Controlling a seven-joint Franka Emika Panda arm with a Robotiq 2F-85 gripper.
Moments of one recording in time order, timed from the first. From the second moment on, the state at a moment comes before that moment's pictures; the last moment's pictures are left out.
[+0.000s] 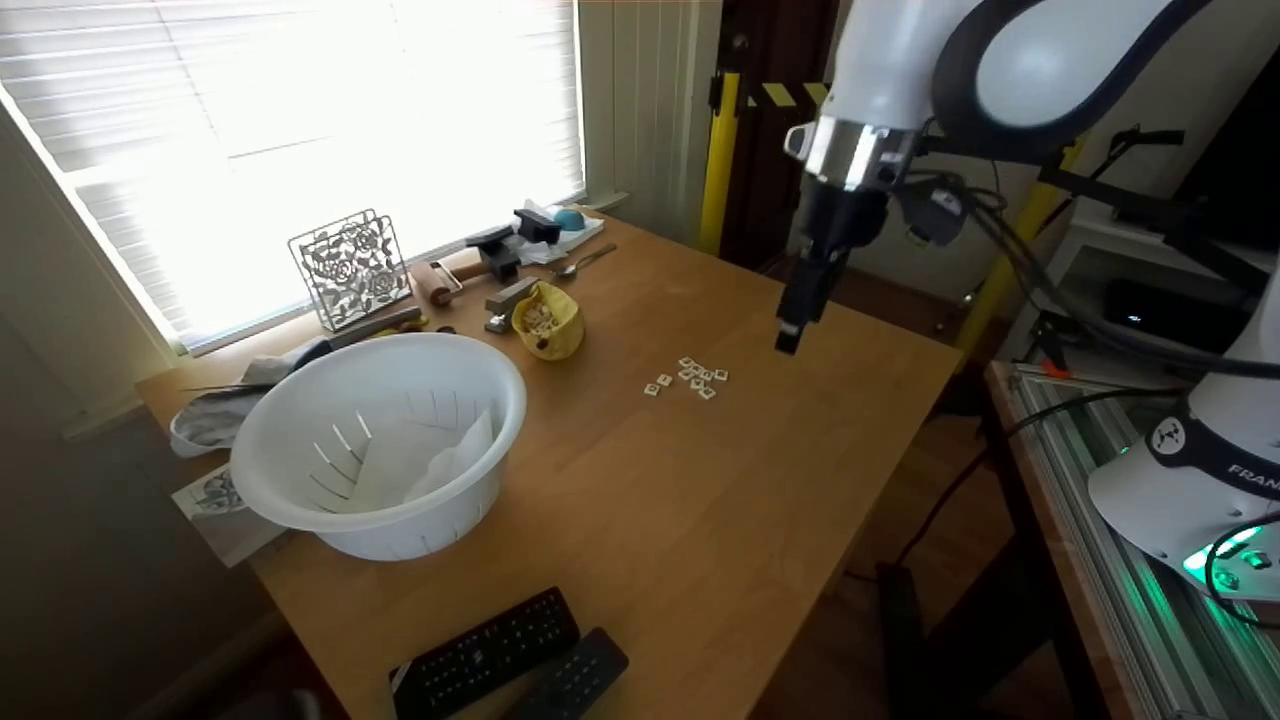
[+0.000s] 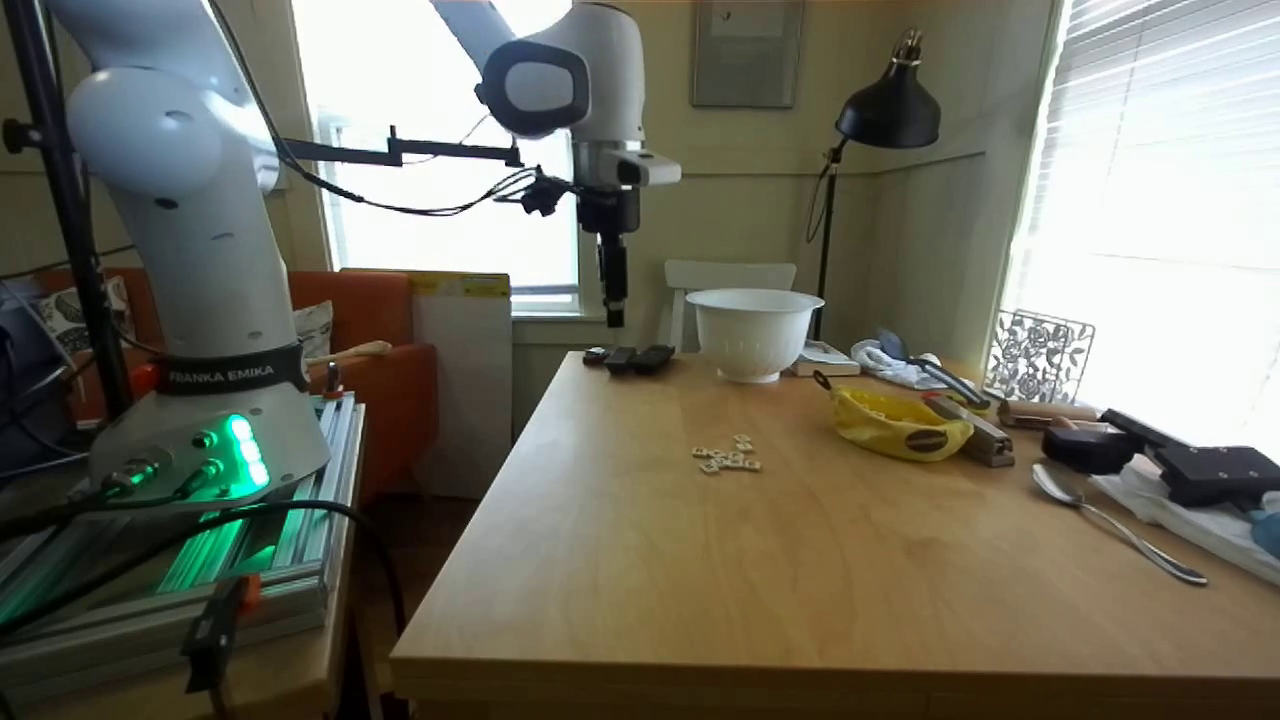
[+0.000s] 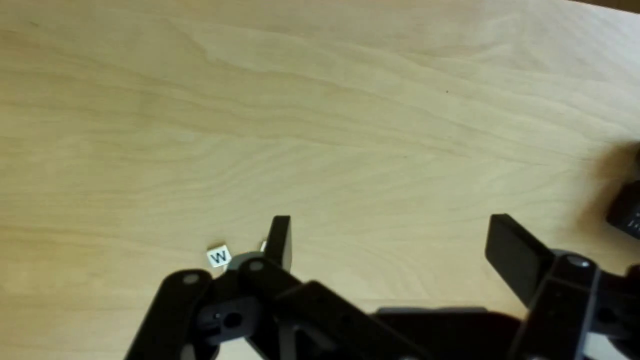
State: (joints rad) arm -0.02 -0.20 -0.06 -2.68 0.17 2.55 0.09
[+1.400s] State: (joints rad) arm -0.01 0.17 -0.08 -2.54 0.04 2.96 0.16
